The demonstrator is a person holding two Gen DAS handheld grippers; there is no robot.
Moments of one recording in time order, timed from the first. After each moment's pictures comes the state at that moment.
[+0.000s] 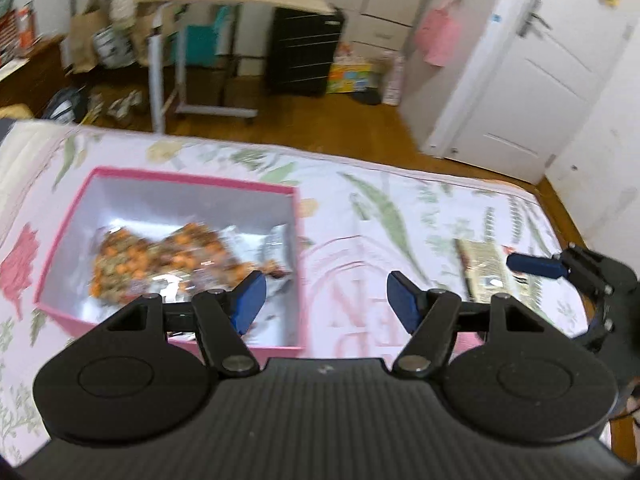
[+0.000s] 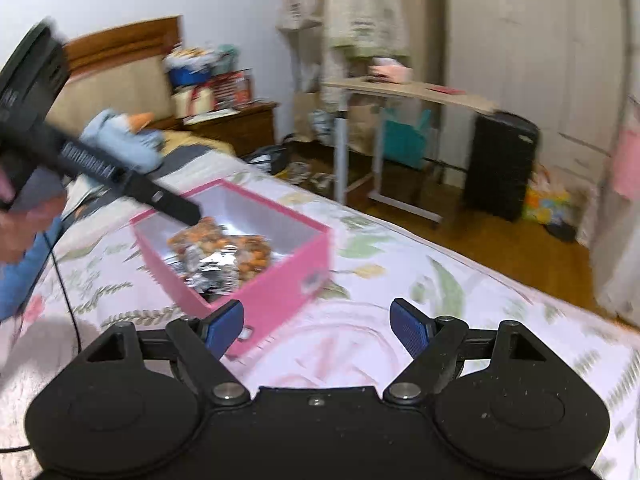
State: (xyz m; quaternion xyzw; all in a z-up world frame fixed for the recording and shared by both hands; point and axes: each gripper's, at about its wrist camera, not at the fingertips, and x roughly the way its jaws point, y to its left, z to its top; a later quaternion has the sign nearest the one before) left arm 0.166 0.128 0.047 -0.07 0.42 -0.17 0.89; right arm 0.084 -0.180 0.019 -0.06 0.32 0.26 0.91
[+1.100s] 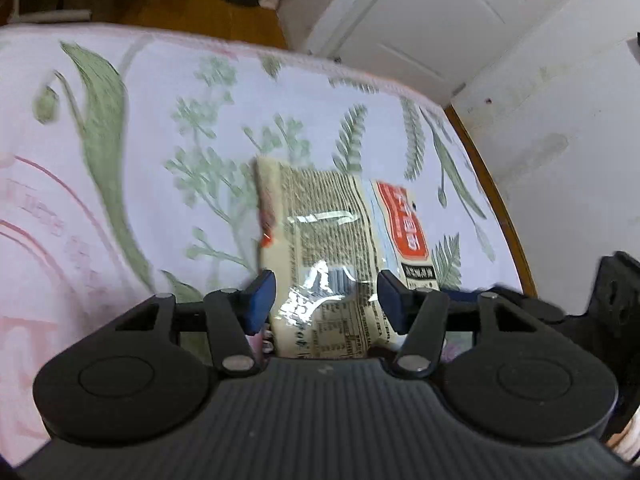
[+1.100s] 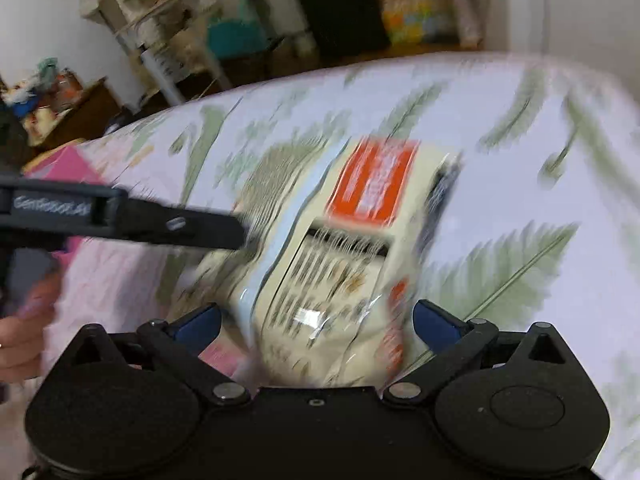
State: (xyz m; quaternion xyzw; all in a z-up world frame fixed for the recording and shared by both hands) left arm 0.258 -0.168 -0.139 -0.14 0.52 -0.33 0.78; right arm 0.146 -0.399 -0.162 0.11 0.48 0.12 0.86
